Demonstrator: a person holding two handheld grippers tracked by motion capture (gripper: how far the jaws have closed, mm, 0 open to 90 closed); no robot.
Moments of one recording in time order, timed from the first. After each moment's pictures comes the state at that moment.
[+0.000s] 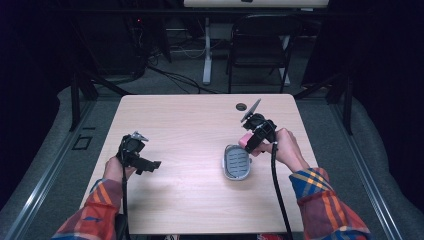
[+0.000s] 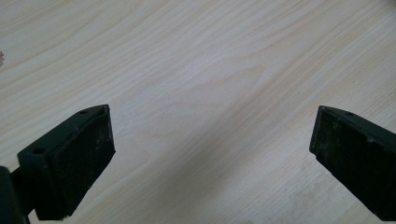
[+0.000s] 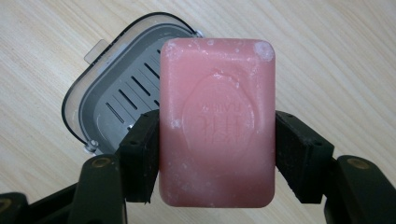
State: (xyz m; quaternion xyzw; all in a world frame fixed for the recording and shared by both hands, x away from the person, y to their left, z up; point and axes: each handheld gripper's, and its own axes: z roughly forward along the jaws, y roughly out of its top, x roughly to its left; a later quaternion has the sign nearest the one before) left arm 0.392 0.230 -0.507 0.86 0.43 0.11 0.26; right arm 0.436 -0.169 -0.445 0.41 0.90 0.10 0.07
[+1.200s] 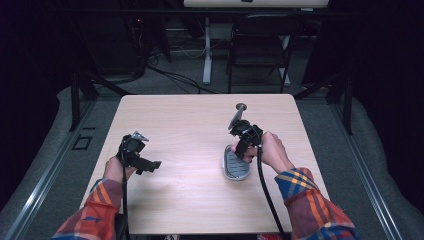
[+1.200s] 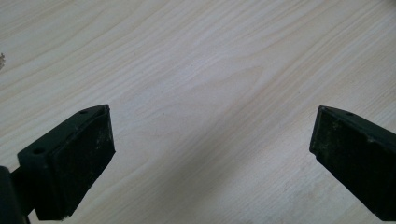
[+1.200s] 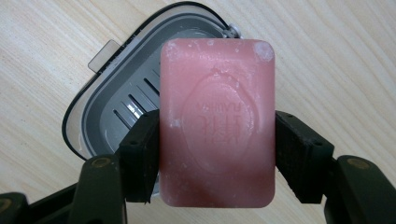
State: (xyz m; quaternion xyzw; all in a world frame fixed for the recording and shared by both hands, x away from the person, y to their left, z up) left arm 0.392 0.229 -0.506 0.86 0.43 0.11 0.26; right arm 0.443 -0.134 -0.474 0.40 0.91 0.05 0.06
